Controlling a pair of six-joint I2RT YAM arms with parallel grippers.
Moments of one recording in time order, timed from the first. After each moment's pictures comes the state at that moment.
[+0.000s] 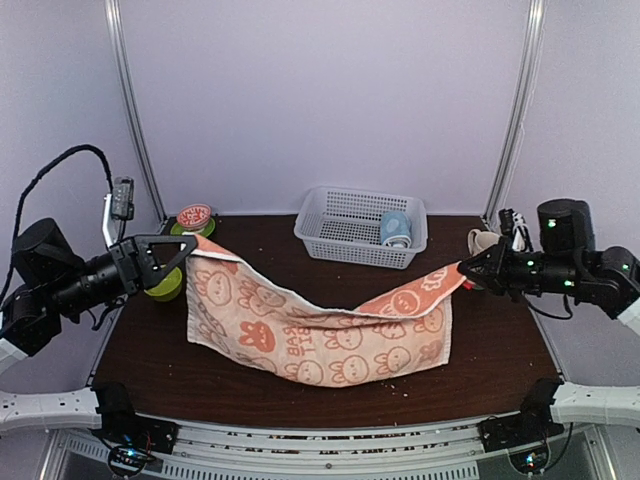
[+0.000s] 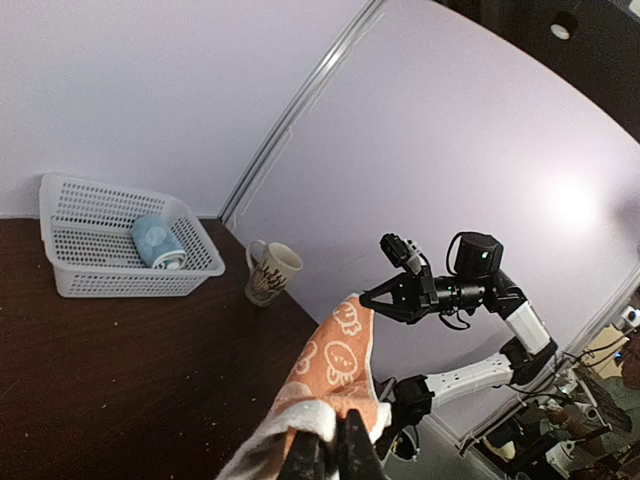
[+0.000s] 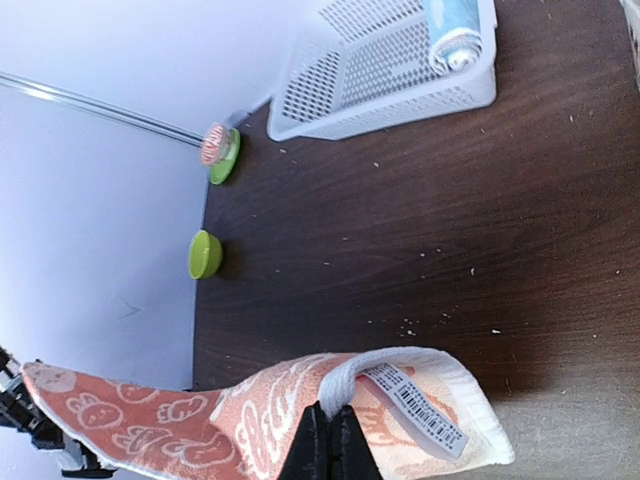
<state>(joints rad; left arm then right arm) -0.92 0.56 0.82 -0.18 0.13 -0.63 0.67 0.76 1.00 -0.76 -0.04 0.97</state>
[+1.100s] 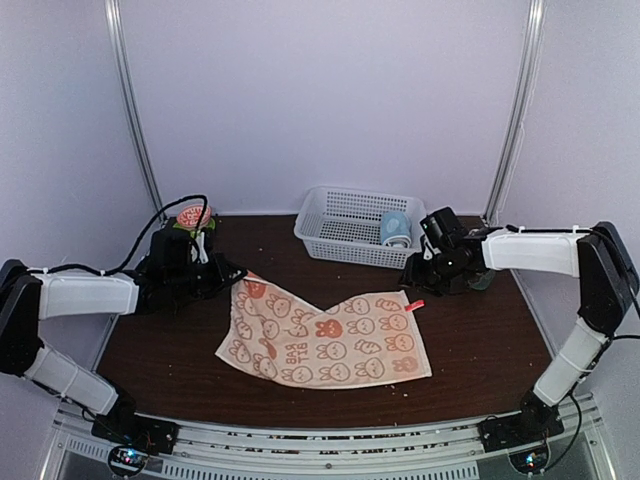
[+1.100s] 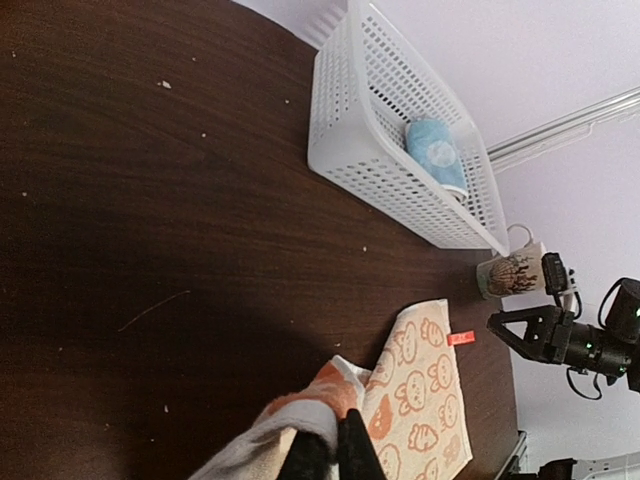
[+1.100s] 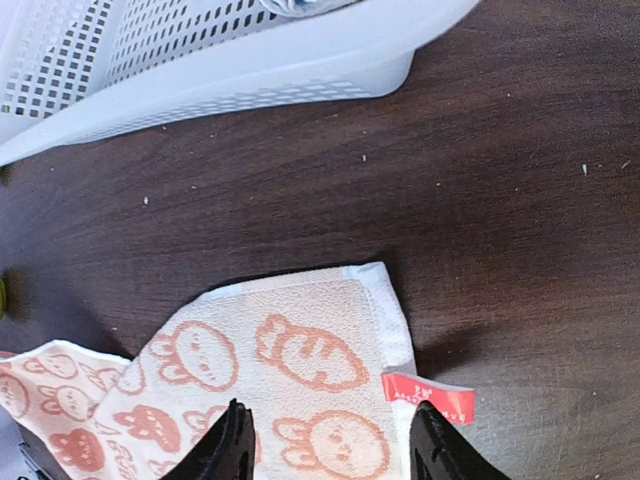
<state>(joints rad) -0.46 1.37 0.65 0.26 0.29 -0.81 0.49 1.65 1.08 -0.39 -0.05 0.72</state>
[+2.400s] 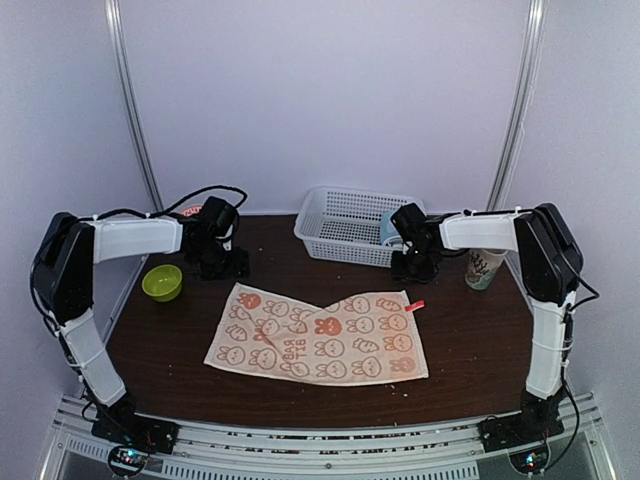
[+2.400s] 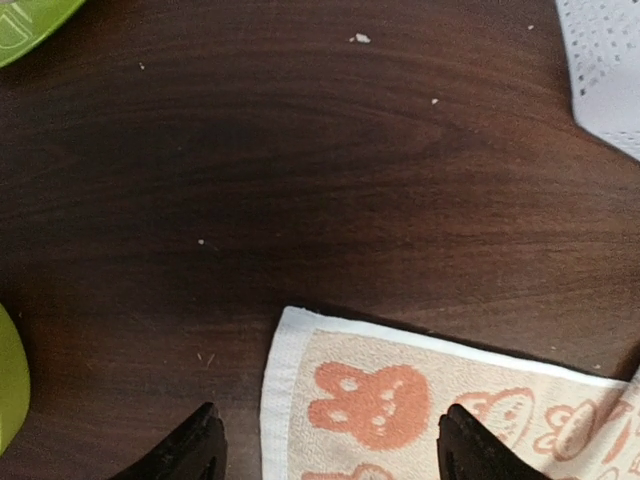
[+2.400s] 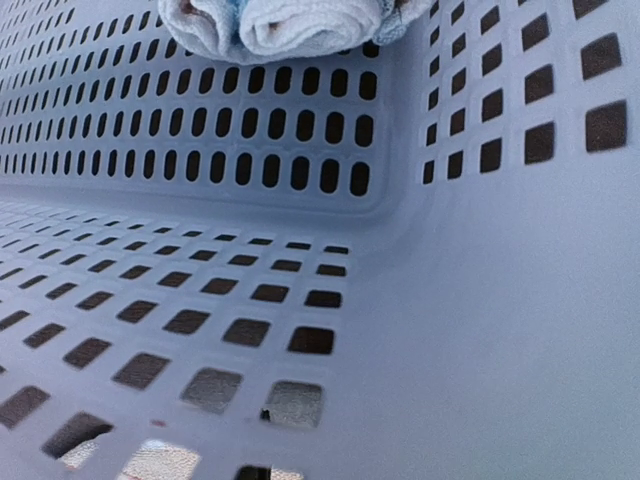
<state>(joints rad) -0.47 1.78 1.24 -0.51 -0.10 -0.43 0.48 2.04 1.45 -0.56 0.12 0.57</state>
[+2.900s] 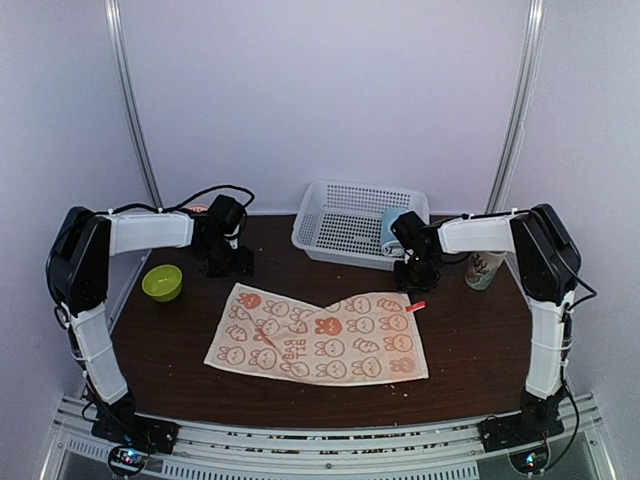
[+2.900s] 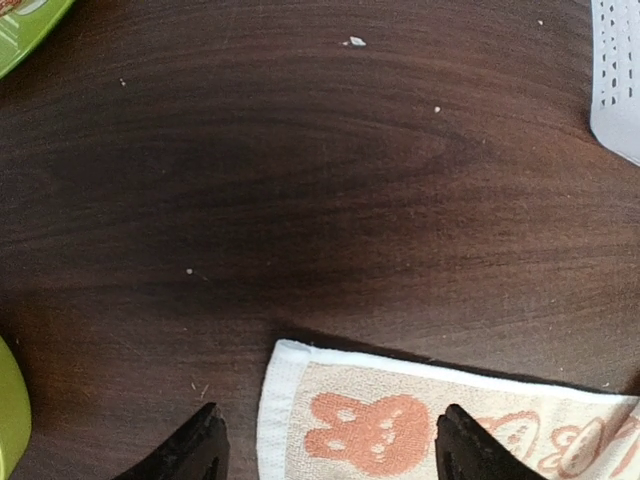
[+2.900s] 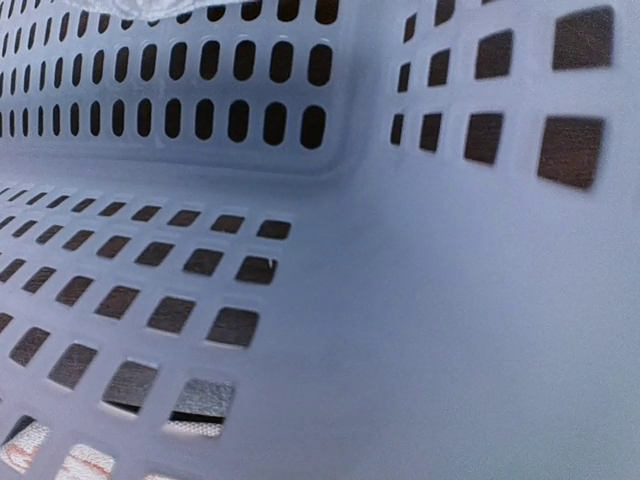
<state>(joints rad) -0.47 1.89 1.35 -0.56 -0.11 -0.40 0.49 2.05 1.42 -0.62 0.12 0.57</state>
